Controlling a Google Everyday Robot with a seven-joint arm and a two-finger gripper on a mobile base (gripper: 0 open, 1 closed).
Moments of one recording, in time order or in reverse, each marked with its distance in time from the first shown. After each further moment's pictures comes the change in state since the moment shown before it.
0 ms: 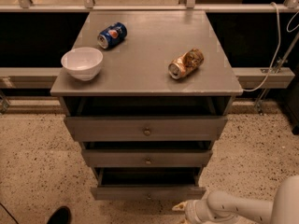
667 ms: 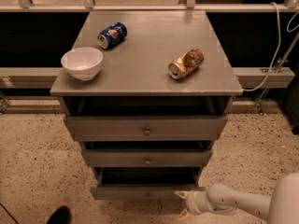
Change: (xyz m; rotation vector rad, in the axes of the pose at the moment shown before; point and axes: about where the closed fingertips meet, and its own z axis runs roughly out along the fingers) arm 0.013 -0.036 -0.006 0.064 0.040 -0.048
